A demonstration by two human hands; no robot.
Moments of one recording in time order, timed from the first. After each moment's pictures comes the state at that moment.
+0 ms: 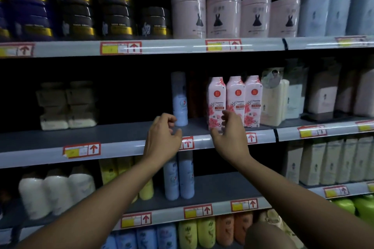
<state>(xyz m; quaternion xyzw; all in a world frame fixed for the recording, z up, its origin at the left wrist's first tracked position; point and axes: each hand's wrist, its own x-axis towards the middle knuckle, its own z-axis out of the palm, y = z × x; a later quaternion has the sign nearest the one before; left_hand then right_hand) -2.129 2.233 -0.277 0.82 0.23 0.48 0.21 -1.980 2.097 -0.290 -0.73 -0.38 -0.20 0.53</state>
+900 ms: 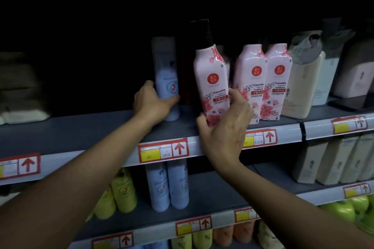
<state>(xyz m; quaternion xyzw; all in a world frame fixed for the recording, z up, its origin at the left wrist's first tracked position) -2.007 2.342 -0.251 0.79 0.33 0.45 0.27 -1.945 2.180 -0.310 -0.71 -0.27 -0.35 0.55</state>
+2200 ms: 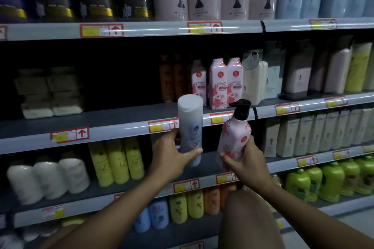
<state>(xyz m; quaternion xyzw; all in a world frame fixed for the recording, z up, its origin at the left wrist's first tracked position) -2.149 2.152 -0.343 0.84 0.17 0.42 0.31 -1.968 1.984 -0.406 -0.77 -0.38 -0.17 0.49</state>
